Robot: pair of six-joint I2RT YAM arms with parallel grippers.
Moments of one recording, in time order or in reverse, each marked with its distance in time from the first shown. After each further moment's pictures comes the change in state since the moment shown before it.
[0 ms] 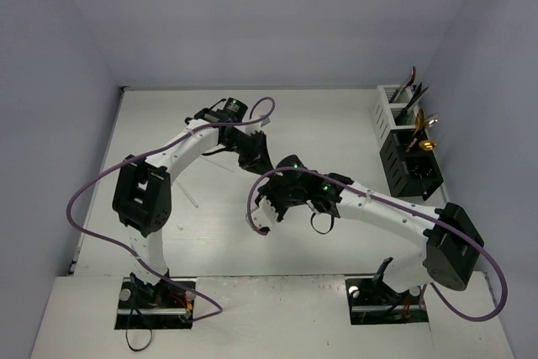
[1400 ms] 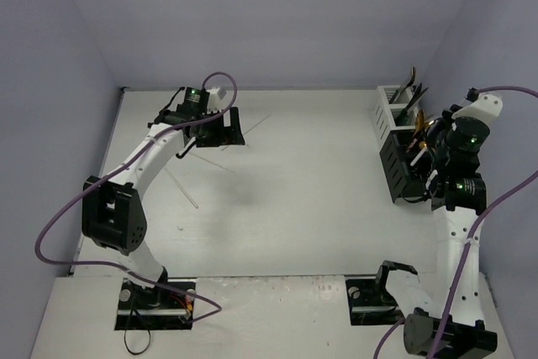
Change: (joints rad) left arm 0.166 -0.219 -0.142 0.232 -0.548 0.182; right arm -1.147 -0.478 0.143 -0.052 0.508 1.643
